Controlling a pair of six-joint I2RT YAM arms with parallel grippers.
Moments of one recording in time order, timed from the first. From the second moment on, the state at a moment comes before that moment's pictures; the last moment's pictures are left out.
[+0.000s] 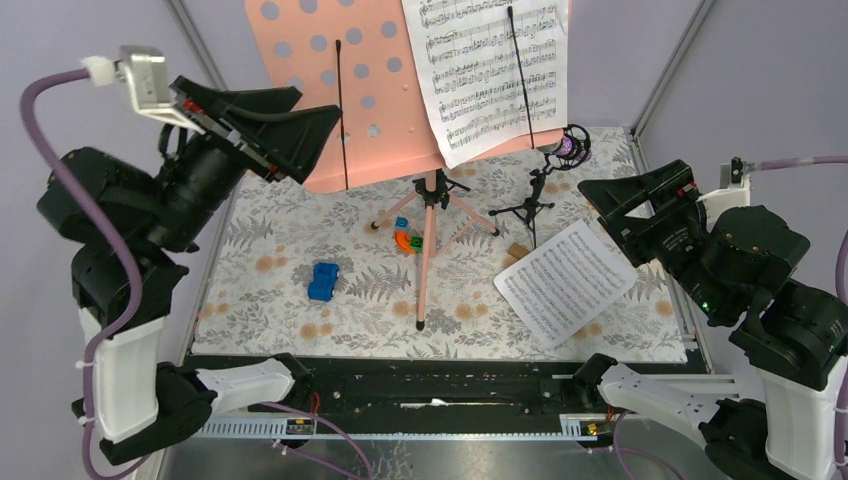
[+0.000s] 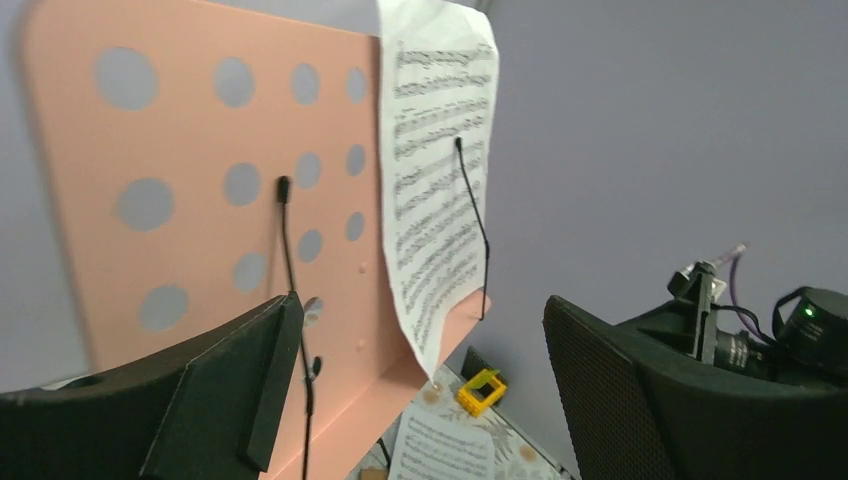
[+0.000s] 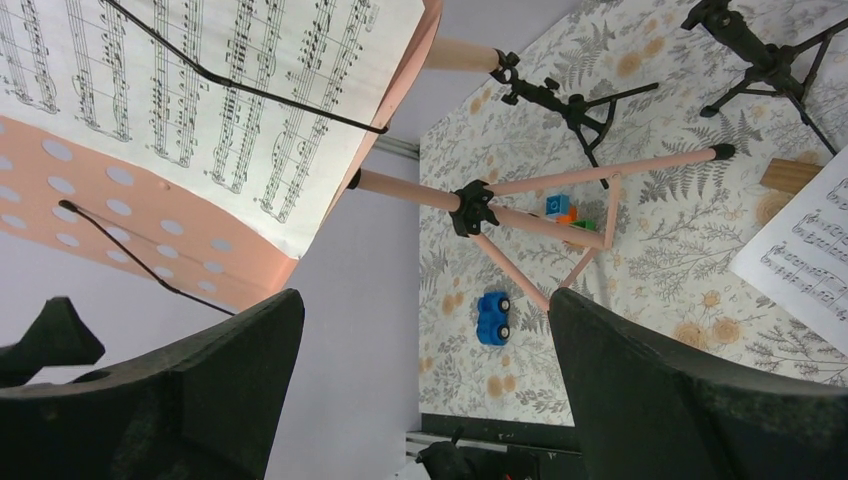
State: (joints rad) left arm -0.69 1.09 2.05 -0.61 -0.03 -0.36; right arm 0.73 0.88 1.78 -1.14 0.42 1.11
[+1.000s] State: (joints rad) left arm -0.82 1.29 2.02 -0.49 0.13 -0.50; right arm 0.73 0.56 1.18 -0.75 0.47 0.70
